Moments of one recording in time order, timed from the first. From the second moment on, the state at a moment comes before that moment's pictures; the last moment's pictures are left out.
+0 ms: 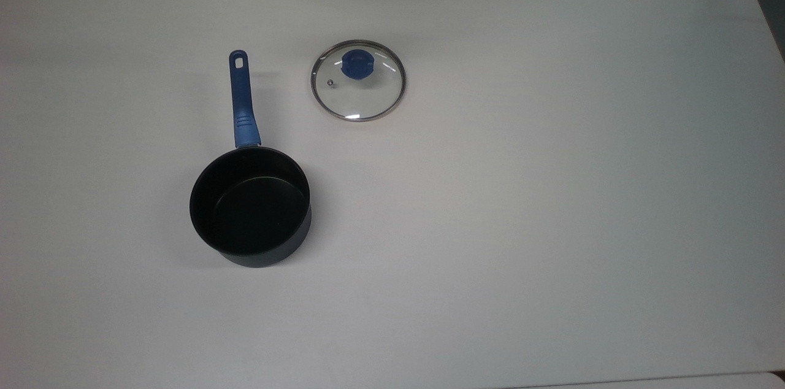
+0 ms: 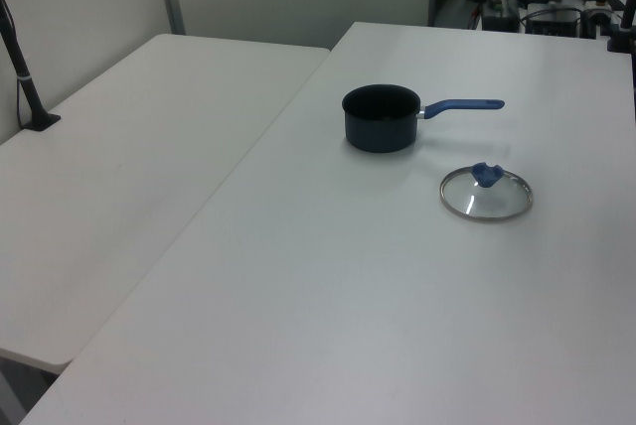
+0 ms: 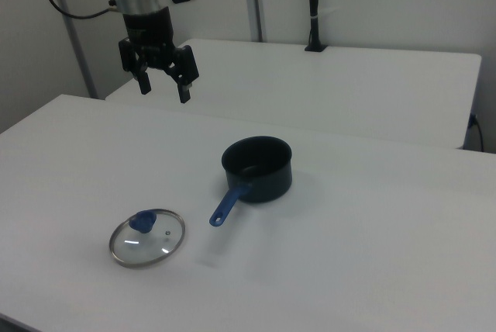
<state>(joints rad) -0.09 0.01 -0.01 -1.52 0.02 1.55 -0.10</state>
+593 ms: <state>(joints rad) -0.08 0.00 -0.01 -1.52 0.02 1.55 -0.10</state>
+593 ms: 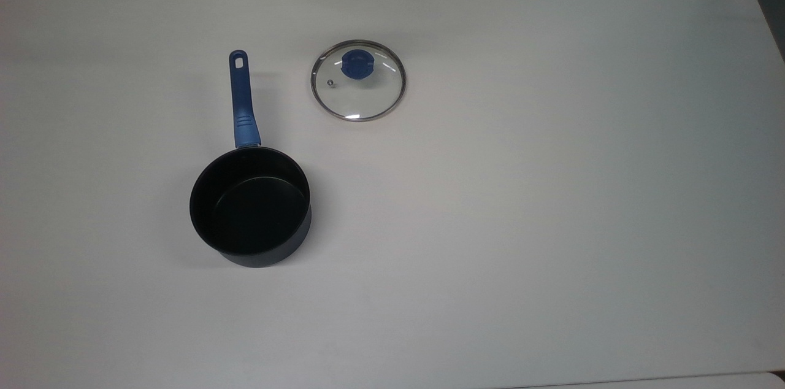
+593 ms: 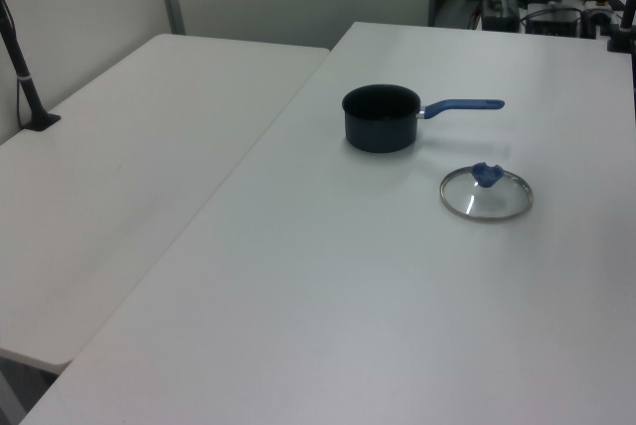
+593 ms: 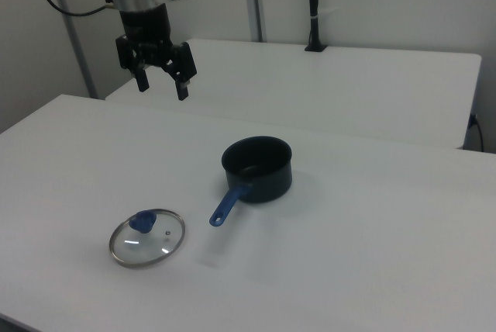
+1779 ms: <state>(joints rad) -0.09 -0.01 0.00 -1.55 -0.02 1.42 -0.28</state>
